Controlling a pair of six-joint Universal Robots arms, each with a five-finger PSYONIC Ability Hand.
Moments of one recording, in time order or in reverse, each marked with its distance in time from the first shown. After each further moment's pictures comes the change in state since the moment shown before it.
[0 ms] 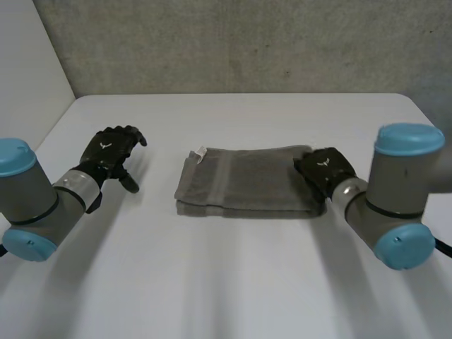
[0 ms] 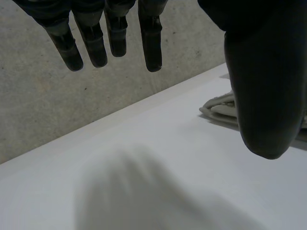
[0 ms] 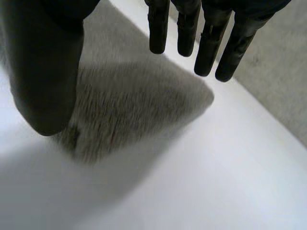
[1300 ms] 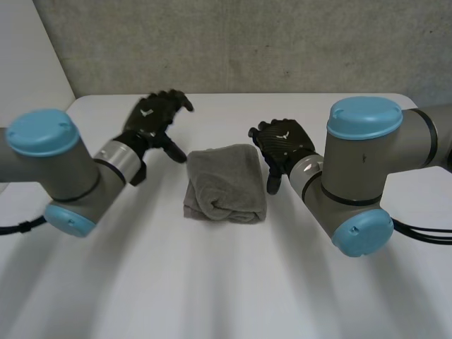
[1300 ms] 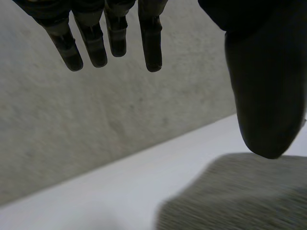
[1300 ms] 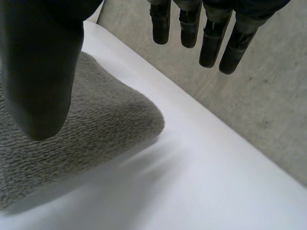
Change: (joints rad) left arm -0.218 -0.009 0.218 -0.051 -0.056 -0.221; right arm 0.202 0.029 -0.256 0.086 0.073 0.189; left_hand 0.000 0.000 0.000 0.000 0.000; right_hand -0.123 -0.110 -0.104 -0.092 -0.125
